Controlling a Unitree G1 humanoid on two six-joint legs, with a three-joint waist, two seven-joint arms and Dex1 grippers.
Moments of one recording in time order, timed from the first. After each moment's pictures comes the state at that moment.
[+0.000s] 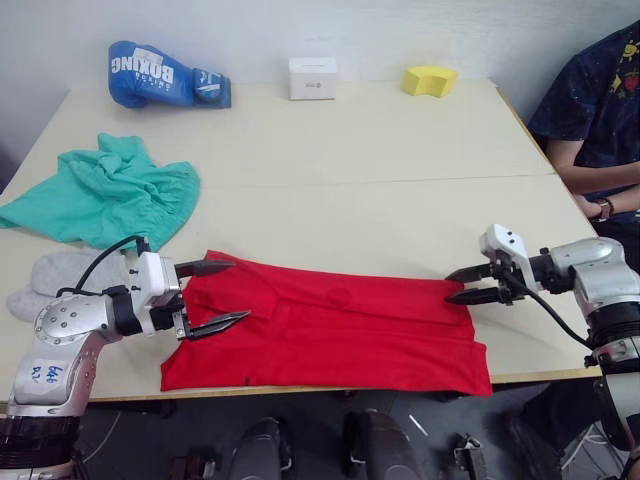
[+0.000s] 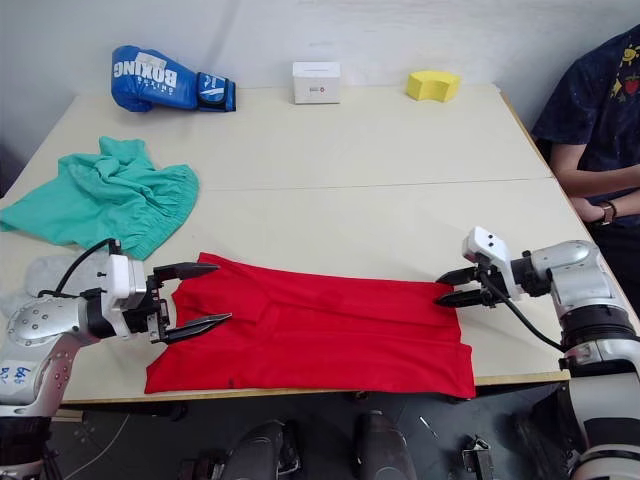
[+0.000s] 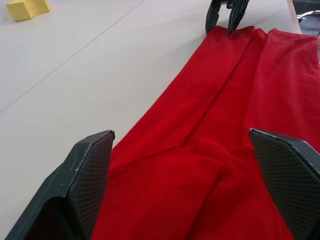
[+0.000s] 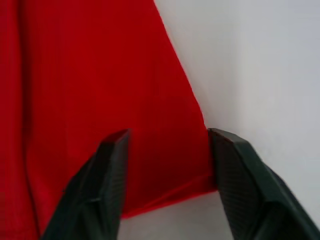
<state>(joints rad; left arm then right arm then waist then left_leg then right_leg) -0.07 0.75 0.22 -0.14 -0.49 0.11 -1.09 -0.74 -0.84 0.19 0.74 0.17 0.18 1.55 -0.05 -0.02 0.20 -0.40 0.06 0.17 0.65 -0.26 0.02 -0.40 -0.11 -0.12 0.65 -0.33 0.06</state>
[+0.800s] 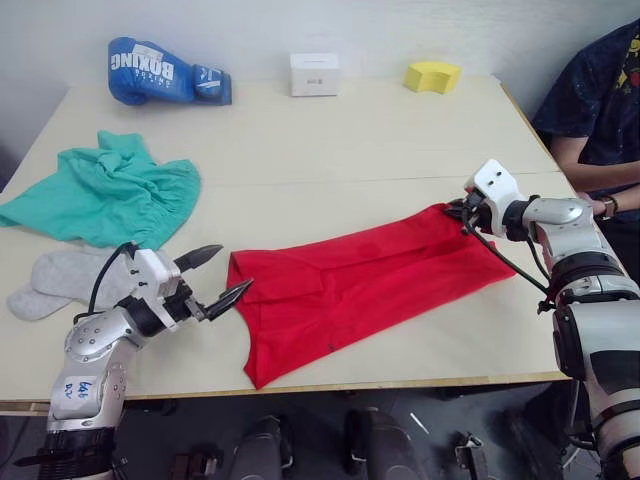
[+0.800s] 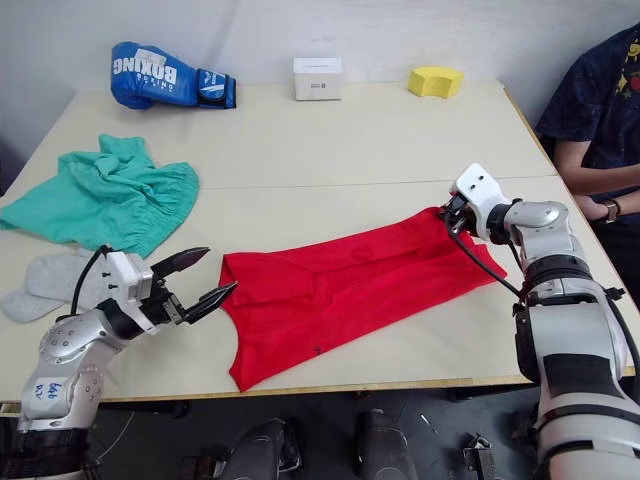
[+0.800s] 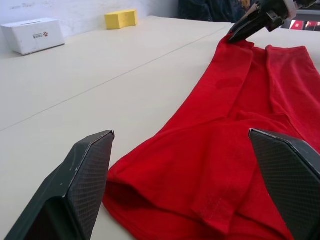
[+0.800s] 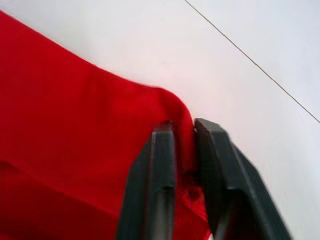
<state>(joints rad) -0.07 0.55 0.23 -0.14 -0.46 0.11 -0.80 -1.12 -0.67 0.09 1.27 -0.05 -0.18 0.94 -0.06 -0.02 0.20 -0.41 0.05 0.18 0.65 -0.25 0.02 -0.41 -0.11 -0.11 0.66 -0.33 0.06</state>
